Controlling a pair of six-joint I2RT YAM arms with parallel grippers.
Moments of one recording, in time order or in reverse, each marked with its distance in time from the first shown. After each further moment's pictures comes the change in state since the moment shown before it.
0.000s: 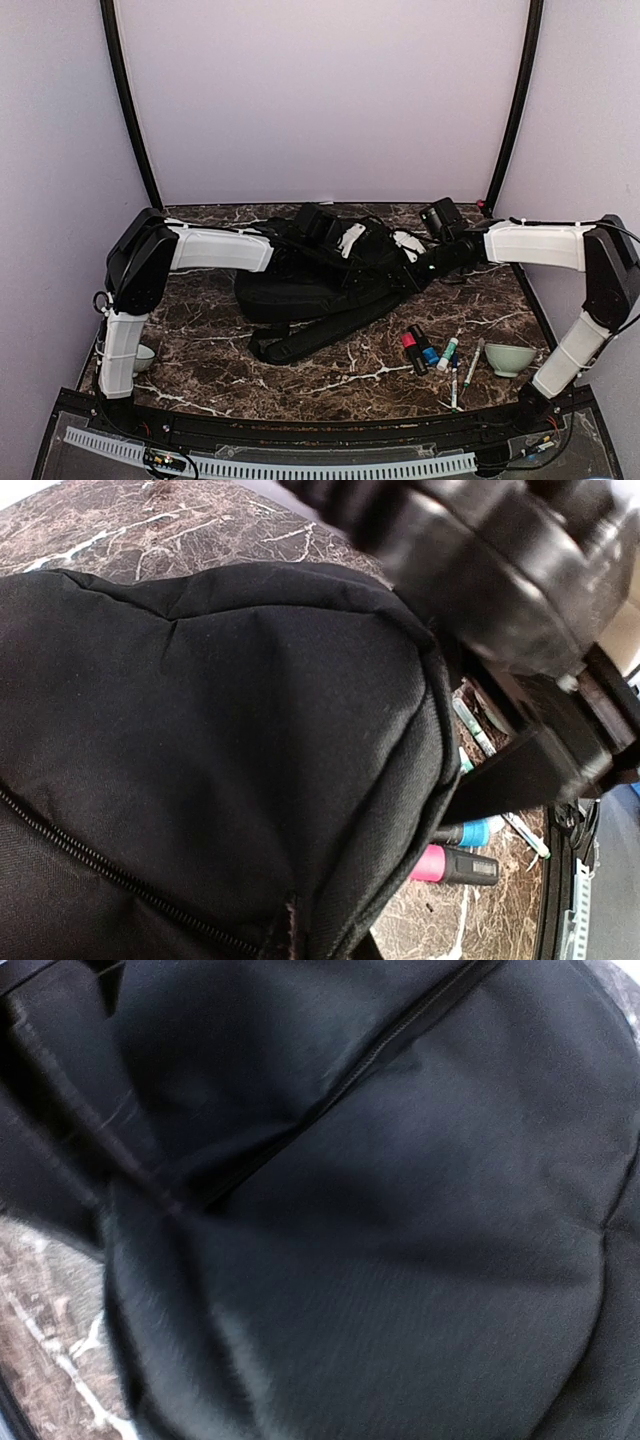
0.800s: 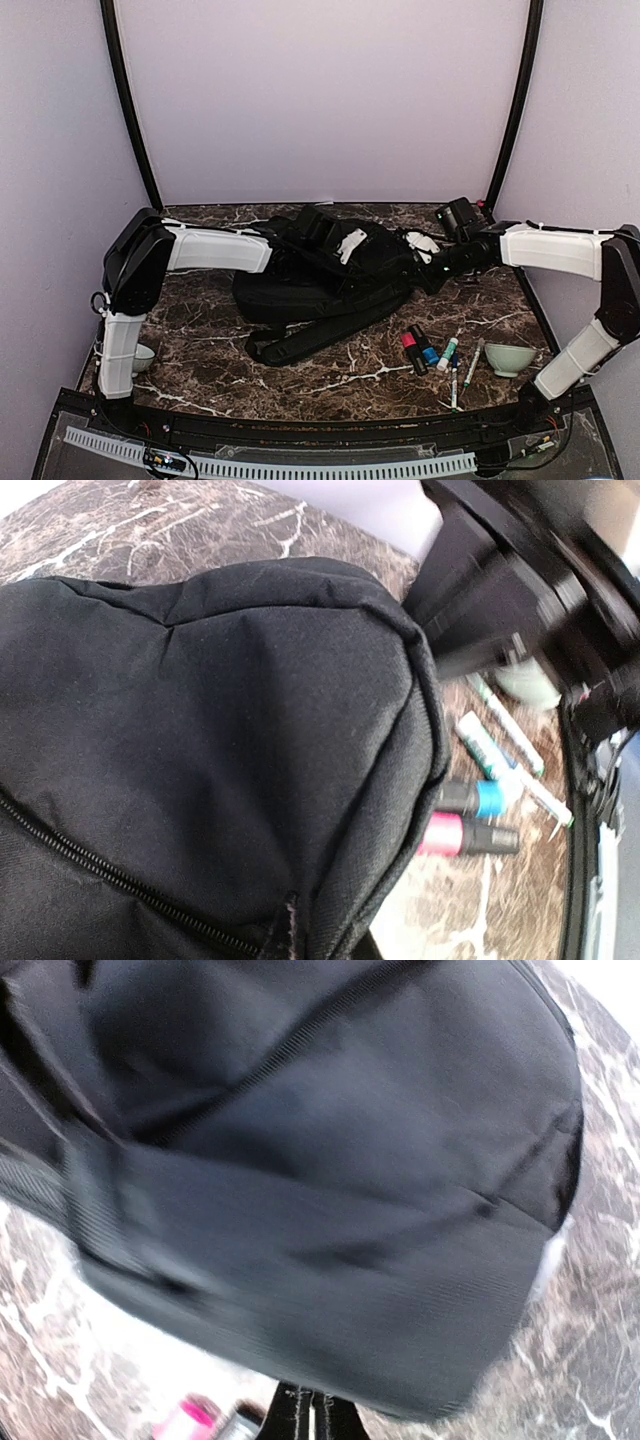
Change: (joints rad) left arm 0.005 -0.005 -0.006 -0.046 -0.012 0.103; right arm -0.037 -0.081 -0.051 0.001 0.093 -0.098
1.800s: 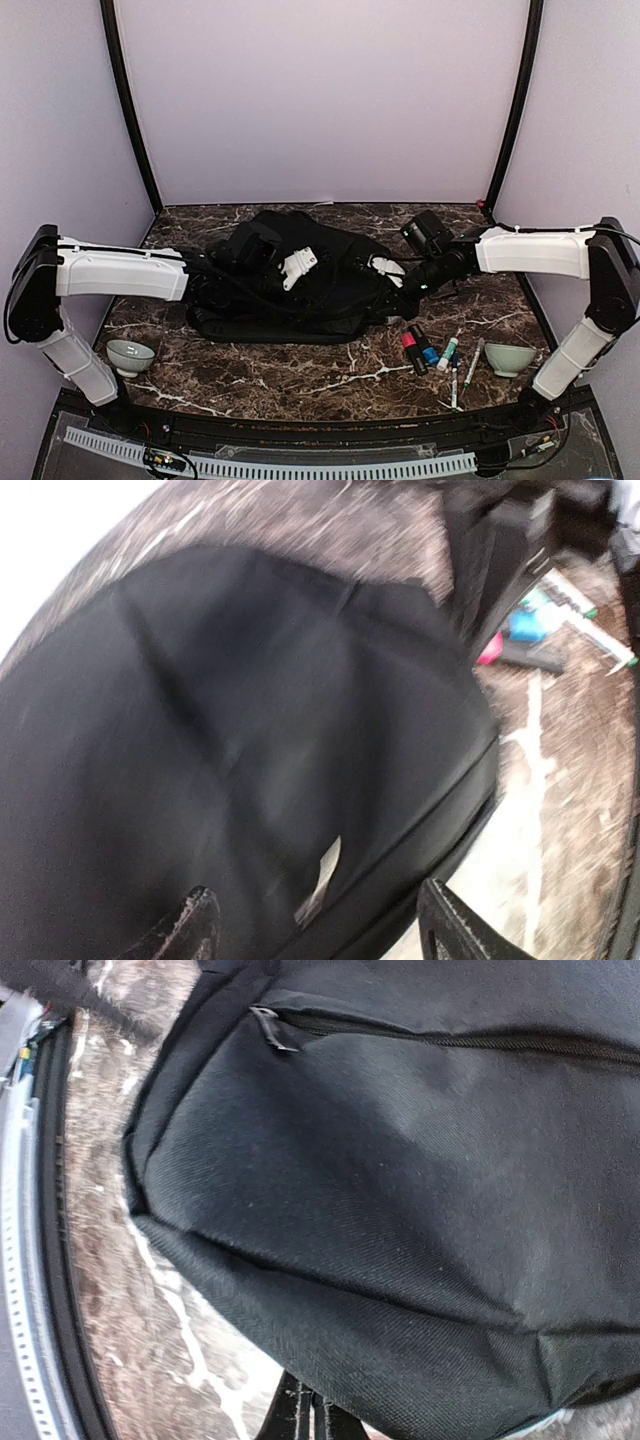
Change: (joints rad) left arm -0.057 -0.580 -0.580 -0.057 -0.385 0.263; right arm 0.180 0.071 0.047 -0.096 -0.283 -0.092
